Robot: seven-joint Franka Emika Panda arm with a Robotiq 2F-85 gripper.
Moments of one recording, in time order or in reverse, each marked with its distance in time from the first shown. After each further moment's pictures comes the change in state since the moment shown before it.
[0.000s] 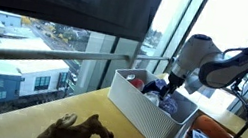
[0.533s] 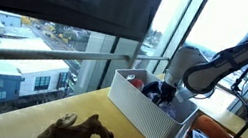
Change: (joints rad) arm -0.018 0.137 0.054 0.043 0.376 0.028 -0.165
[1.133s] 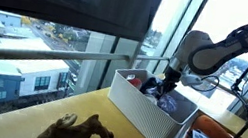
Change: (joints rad) arm -0.005 -0.131 0.009 0.007 0.114 -0.069 -0.057
